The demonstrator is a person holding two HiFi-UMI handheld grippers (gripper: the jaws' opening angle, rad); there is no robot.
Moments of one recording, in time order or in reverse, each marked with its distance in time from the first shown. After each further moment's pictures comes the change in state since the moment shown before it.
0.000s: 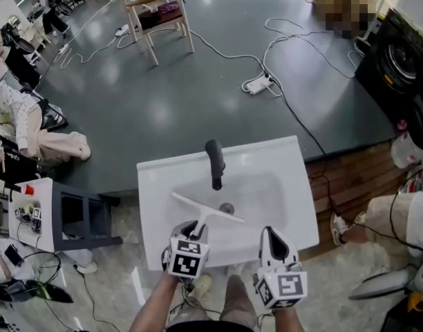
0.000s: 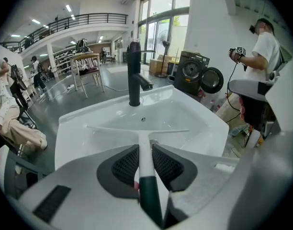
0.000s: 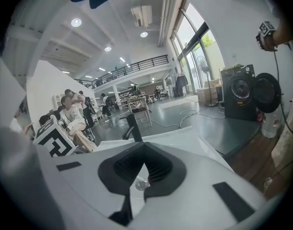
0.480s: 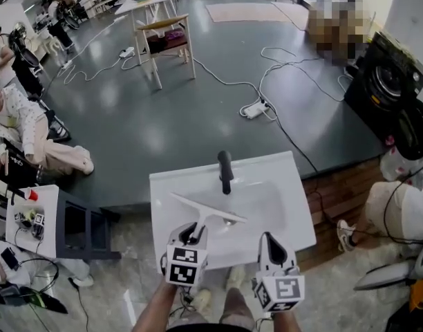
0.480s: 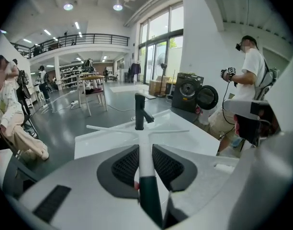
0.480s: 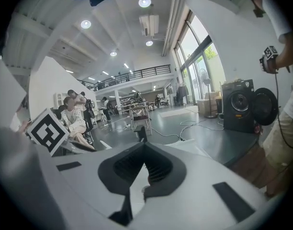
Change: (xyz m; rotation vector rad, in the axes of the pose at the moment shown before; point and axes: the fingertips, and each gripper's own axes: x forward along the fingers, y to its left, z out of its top) left arm -0.093 0.015 0.035 0.007 -0.239 0.003; right arm -0.045 0.056 0.034 -0.079 -0.087 -0.022
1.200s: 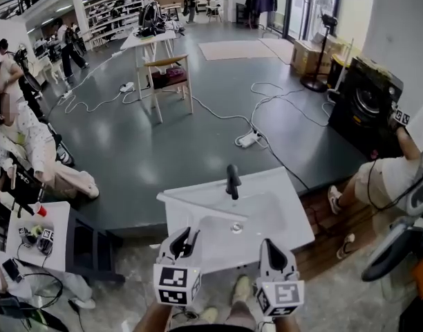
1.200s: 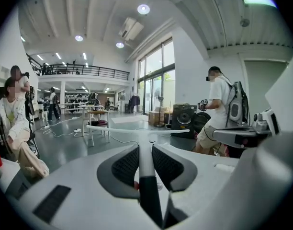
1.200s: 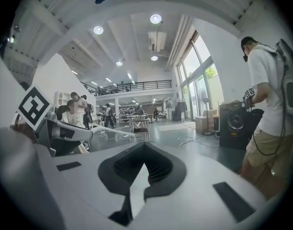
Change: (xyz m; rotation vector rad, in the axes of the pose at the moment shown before) left arm -0.182 0.015 0.073 0.038 -0.401 0.011; right arm -0.087 0.082 0.061 -0.102 -0.154 -0.052
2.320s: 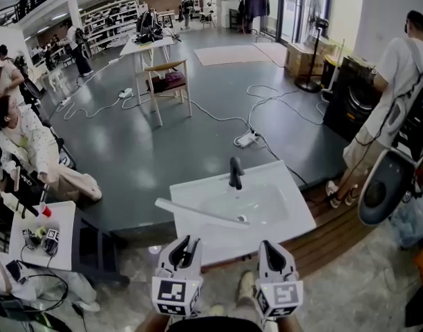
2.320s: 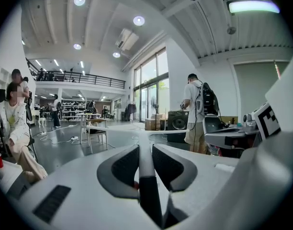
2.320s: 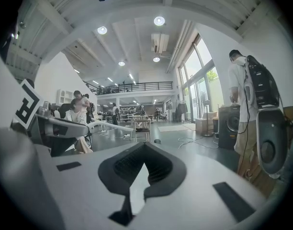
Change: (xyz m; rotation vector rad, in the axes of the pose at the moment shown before) left arm -0.092 -0.006 -0.010 0.035 -0.106 -0.044; right arm -0.060 0.052 -0.005 -0.031 -0.002 -0.005
